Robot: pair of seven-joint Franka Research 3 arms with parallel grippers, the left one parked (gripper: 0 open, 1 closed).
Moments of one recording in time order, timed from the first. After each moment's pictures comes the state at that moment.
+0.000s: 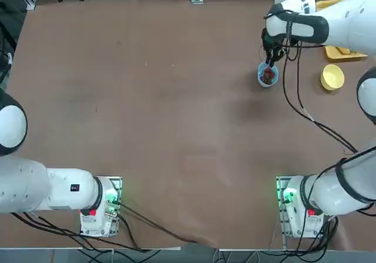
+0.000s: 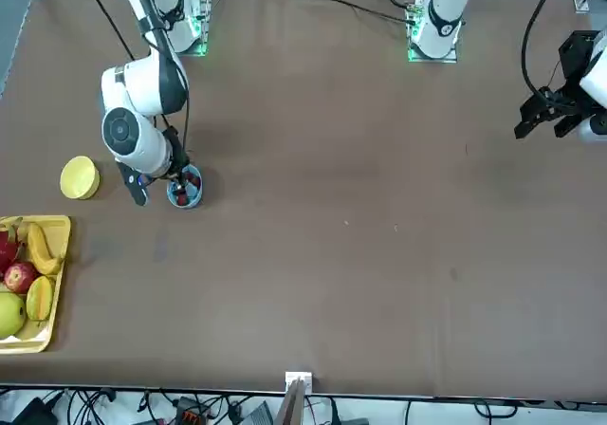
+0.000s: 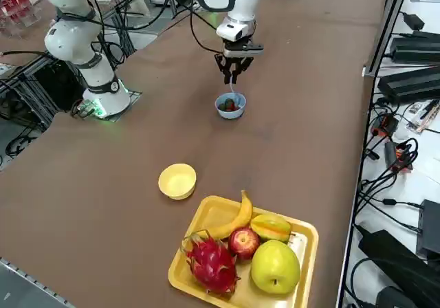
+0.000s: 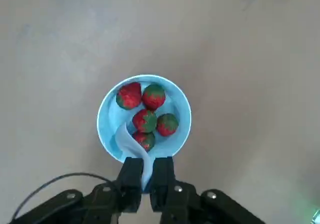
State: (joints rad) arm 0.25 0.27 0.03 -2.01 -0.08 2.05 1.25
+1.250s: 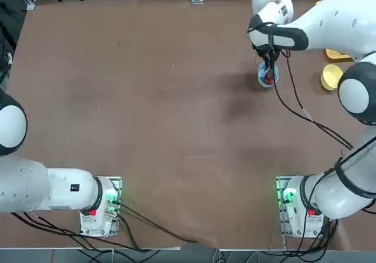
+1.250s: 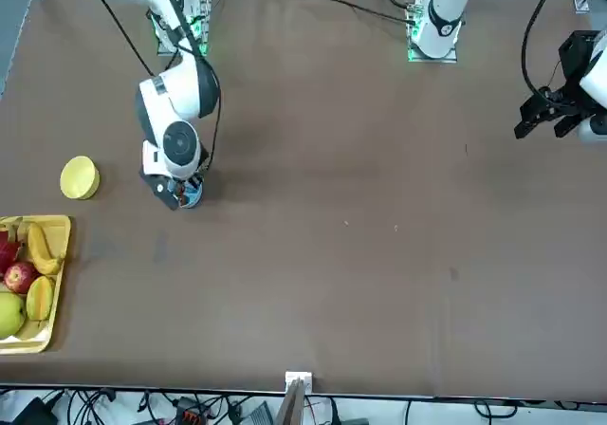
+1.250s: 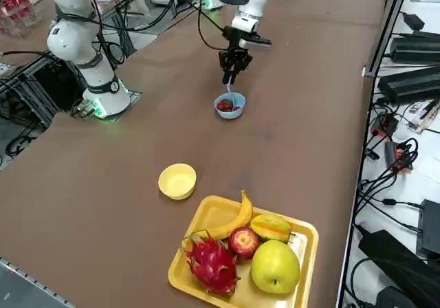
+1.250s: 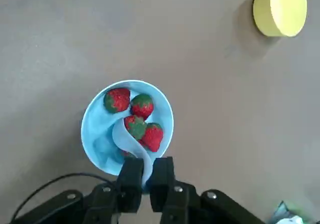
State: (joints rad) arm 0.38 0.40 0.04 -1.84 -0.33 1.82 1.18
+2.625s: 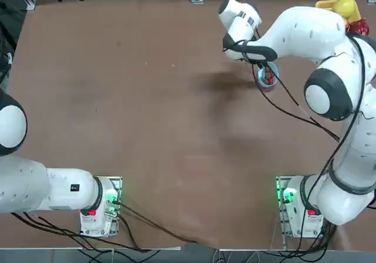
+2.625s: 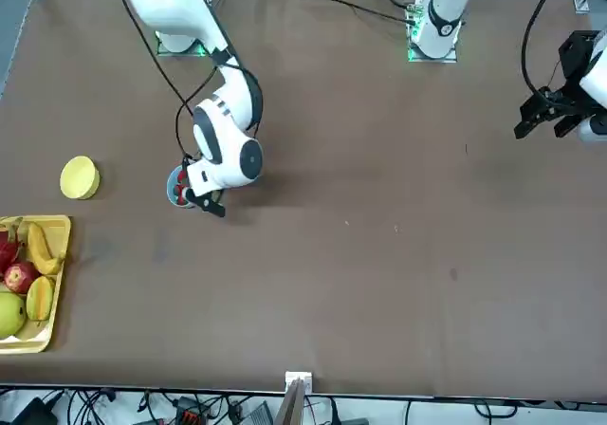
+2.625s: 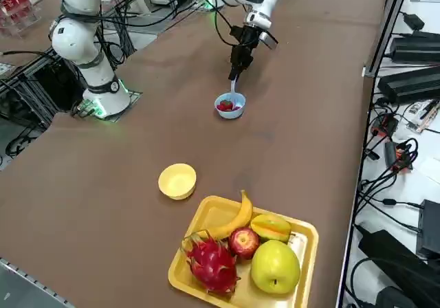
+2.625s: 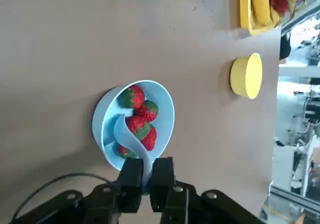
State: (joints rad) arm 0.56 0.63 0.04 -1.60 -0.54 1.57 1.00
